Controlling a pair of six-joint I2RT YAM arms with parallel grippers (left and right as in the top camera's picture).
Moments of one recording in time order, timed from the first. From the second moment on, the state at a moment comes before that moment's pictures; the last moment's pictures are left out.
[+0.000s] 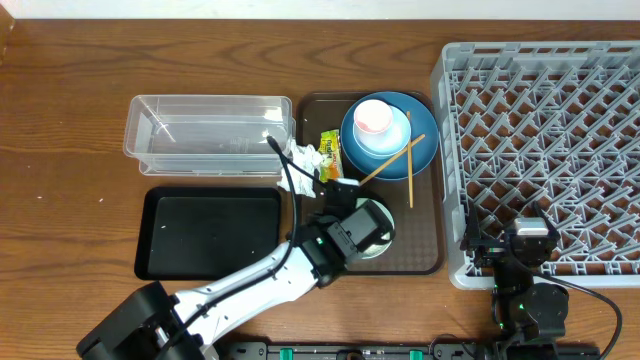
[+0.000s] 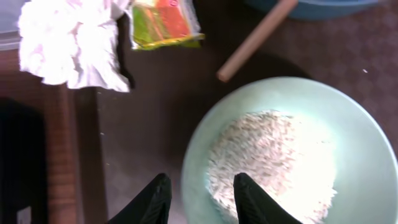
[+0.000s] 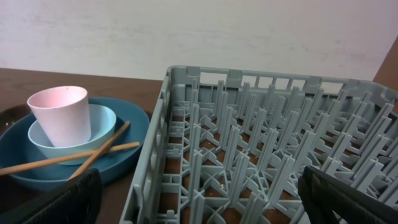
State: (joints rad) left arm -0.95 1.52 0.84 -0.46 -0.38 -0.75; right arm 0.07 0.02 0.01 -0.06 0.07 -0.05
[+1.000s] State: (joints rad) left arm -0.95 1.56 0.84 -0.57 -0.35 -0.78; right arm 0.07 0.02 0.01 -0.06 0.07 -0.05
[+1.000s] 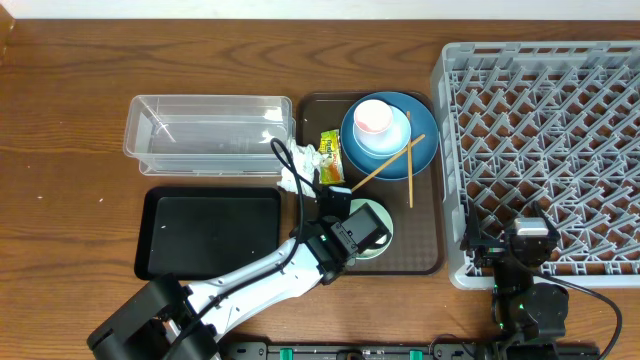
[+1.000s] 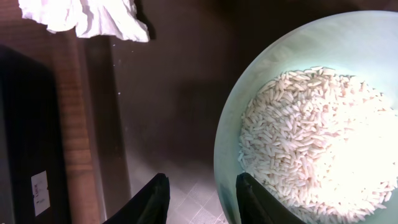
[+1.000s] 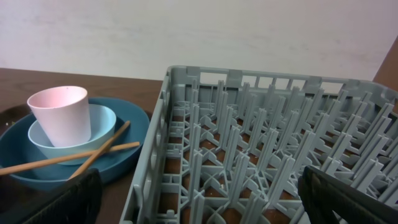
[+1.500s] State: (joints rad) left arm -0.95 1.56 0.84 -0.71 -0.49 -0.78; right arm 0.07 0.02 0.01 -0.06 0.07 -0.05
